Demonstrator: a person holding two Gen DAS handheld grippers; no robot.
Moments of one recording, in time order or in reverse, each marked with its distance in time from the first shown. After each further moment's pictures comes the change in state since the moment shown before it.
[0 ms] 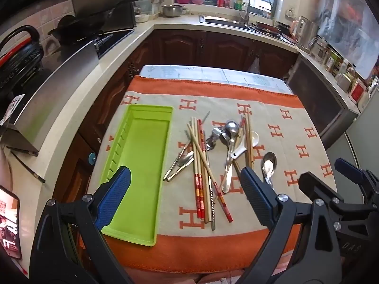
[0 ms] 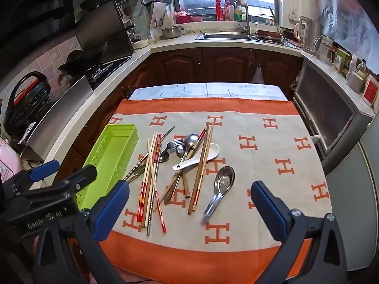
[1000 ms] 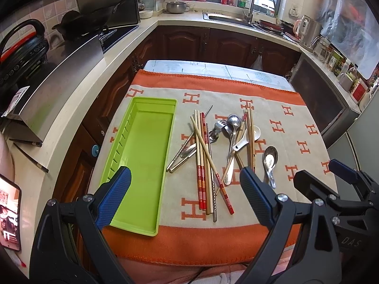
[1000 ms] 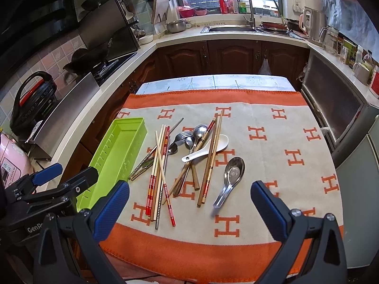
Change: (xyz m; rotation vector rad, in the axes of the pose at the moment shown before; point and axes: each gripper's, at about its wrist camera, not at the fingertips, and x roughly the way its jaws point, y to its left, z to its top) left arm -0.002 -0.005 -0.011 0.010 0.046 0.015; right arm 0.004 -0.001 -0.005 0.040 0.033 0.093
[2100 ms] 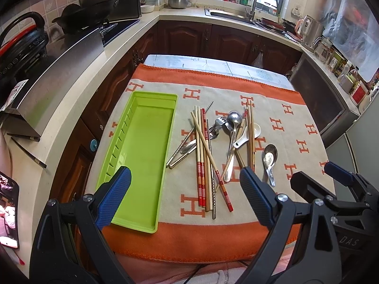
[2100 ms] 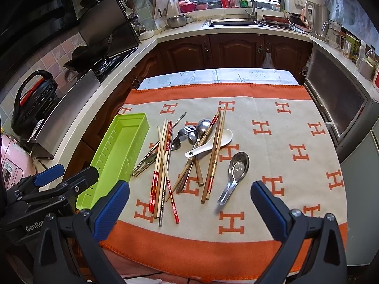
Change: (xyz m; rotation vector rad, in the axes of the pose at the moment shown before) left arm 0.004 0.002 -0.005 -0.016 0.019 -0.004; right arm 0.008 0.002 -0.002 0.008 0.033 0.018
